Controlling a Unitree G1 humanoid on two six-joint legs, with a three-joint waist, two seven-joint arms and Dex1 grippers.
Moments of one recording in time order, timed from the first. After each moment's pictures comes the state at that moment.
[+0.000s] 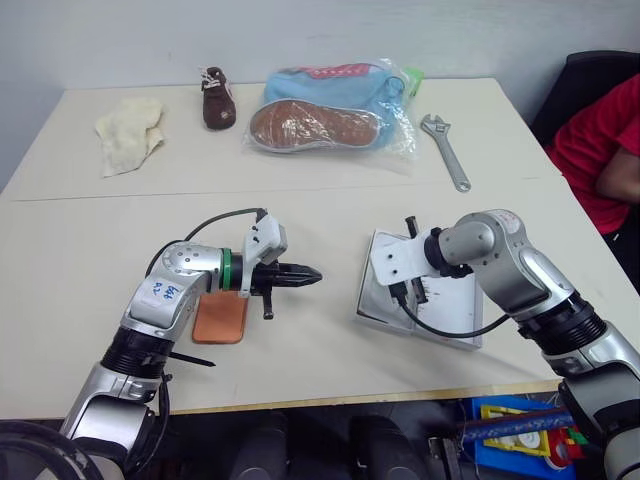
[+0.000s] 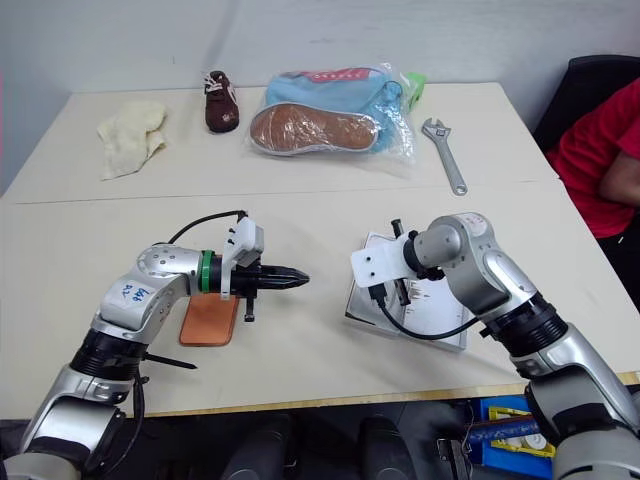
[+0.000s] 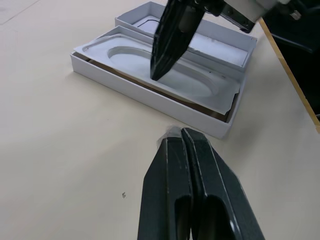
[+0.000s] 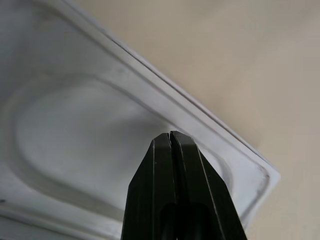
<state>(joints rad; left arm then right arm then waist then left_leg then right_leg) -0.57 0.56 -0.19 0.01 -0.35 0.49 -1.05 -0.78 -0.73 0.48 0.00 -0.36 0.17 1.23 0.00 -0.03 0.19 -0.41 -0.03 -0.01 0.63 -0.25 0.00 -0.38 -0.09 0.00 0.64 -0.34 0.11</state>
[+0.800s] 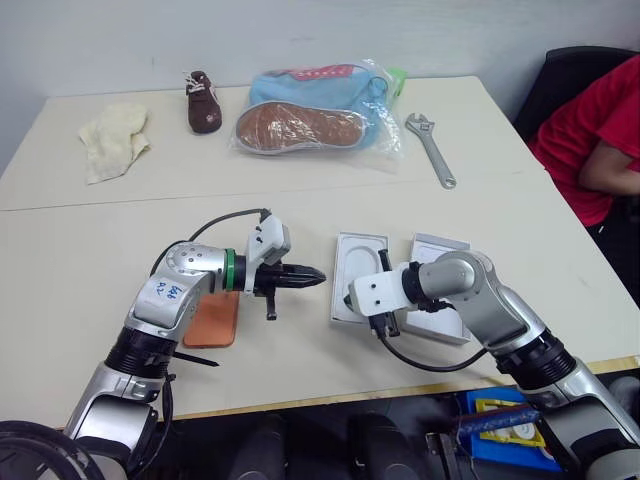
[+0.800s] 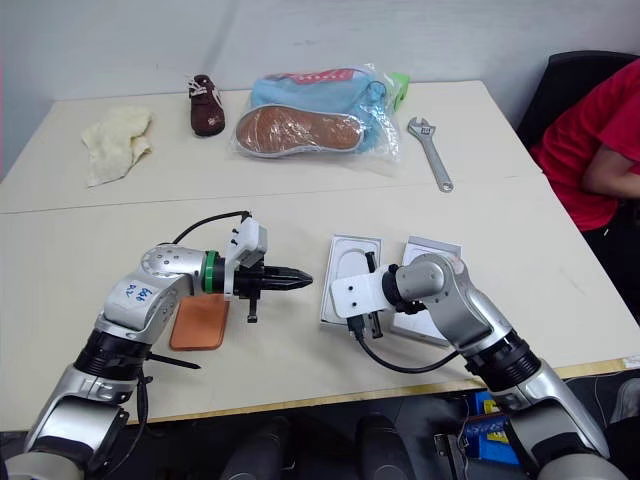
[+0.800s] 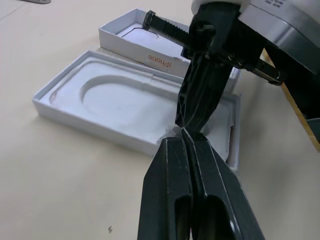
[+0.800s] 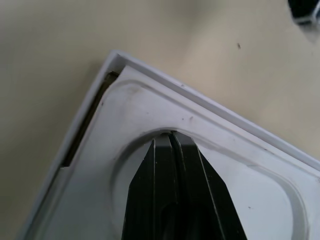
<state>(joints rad) -0.57 0.54 -0.20 0.01 -0.35 0.50 -1.06 -0.58 -0.60 0.44 -0.11 -0.25 0.13 1.18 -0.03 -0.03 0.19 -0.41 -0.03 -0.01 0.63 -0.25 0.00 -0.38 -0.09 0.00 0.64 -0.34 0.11</state>
